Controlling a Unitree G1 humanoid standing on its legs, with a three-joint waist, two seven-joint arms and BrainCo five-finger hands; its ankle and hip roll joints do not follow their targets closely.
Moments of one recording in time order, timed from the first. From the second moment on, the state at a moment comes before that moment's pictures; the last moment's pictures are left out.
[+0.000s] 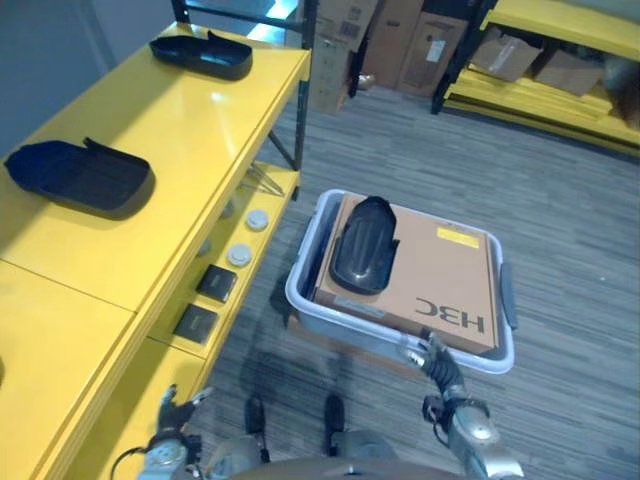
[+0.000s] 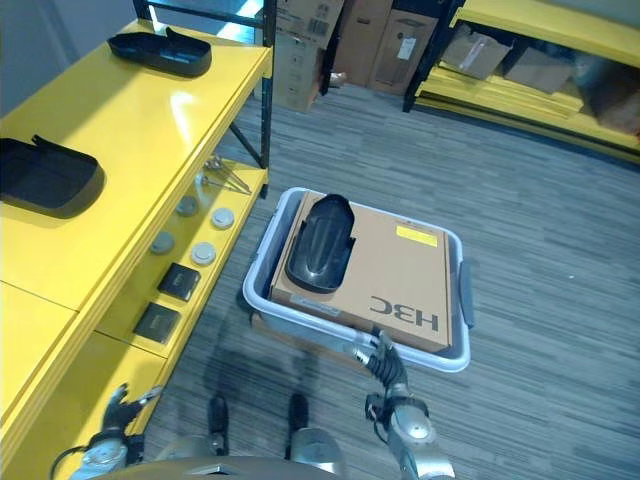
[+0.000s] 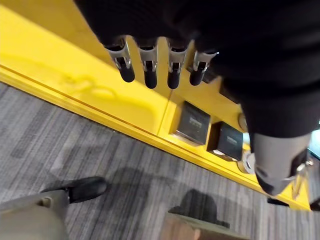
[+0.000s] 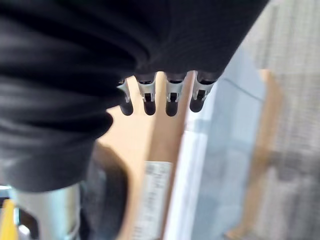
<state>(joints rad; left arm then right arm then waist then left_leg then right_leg) 0.10 0.29 -0.21 1.00 -0.33 -0.22 0.29 0.18 -0.37 0.16 0.33 0.39 -0.25 -0.16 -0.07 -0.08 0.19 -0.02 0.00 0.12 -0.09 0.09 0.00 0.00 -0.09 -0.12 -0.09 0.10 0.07</state>
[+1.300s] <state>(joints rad) -0.23 0.30 -0.39 0.94 -0.47 -0.21 0.12 -0.78 -0.71 0.31 0.78 0.19 0.18 -0.54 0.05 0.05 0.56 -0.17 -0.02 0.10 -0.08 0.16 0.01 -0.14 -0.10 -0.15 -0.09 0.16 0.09</state>
